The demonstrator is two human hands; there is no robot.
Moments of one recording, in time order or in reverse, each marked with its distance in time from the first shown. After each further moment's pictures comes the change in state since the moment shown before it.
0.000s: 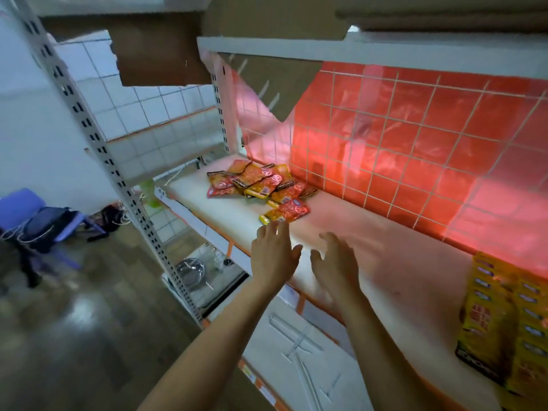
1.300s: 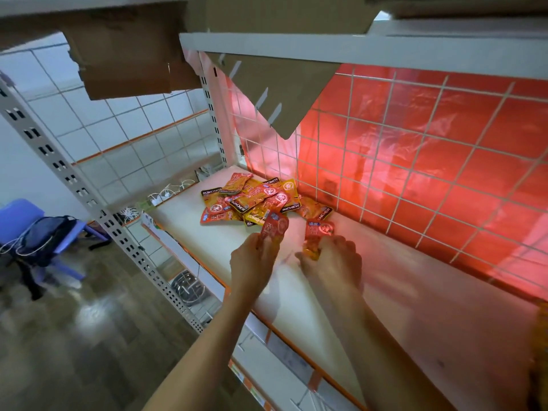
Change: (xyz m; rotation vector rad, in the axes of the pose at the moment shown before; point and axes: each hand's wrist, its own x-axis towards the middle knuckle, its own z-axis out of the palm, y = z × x) left_hand 0.088 -0.054 0.009 -0.397 0.075 -0.280; right_hand 0.122 -0.006 0.044 -0.338 -0.003 0.022
